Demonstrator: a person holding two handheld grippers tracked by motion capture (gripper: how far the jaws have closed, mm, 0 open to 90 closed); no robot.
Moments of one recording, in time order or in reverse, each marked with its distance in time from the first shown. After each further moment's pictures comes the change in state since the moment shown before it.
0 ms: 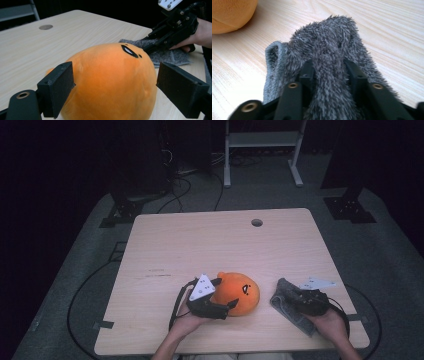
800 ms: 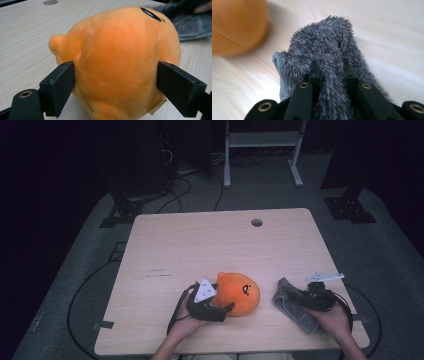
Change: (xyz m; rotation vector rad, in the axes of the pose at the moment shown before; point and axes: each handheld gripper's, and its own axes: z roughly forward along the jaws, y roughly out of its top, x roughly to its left) left arm 0.002 -0.022 0.013 0.134 0.060 -0.013; right arm -0.015 0.011 -0.013 0.016 0.105 0.150
